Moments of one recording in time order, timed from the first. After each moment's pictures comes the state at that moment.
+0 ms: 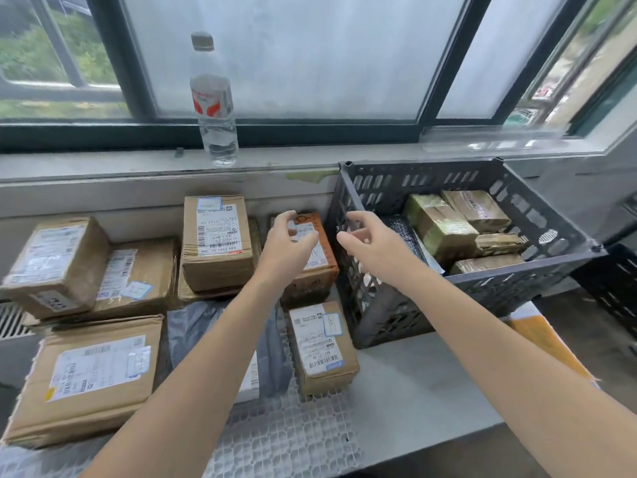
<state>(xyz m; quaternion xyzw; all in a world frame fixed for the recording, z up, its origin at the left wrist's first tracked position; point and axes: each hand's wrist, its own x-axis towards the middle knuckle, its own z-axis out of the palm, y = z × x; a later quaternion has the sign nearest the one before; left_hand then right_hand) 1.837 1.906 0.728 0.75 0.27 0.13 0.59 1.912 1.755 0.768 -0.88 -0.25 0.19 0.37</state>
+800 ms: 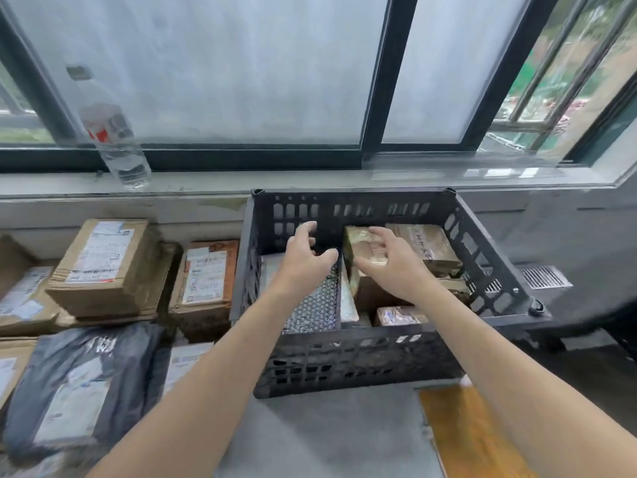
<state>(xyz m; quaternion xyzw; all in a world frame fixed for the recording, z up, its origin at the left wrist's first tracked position) 2.023 1.718 0.751 0.76 0.29 0.13 0.56 2.140 1.581 0.744 -0.89 -0.31 0.13 0.30</state>
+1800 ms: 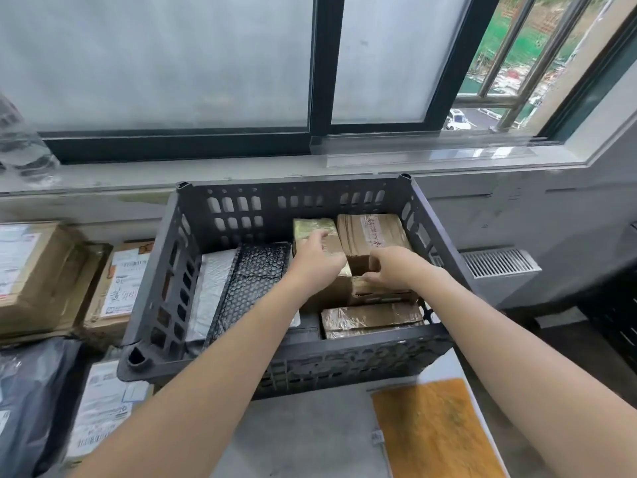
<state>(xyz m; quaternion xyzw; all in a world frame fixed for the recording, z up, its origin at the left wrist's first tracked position) 2.135 1.645 0.722 0.81 0.28 0.02 0.51 2.272 1.518 0.696 -0.91 -0.37 0.19 -0.02</state>
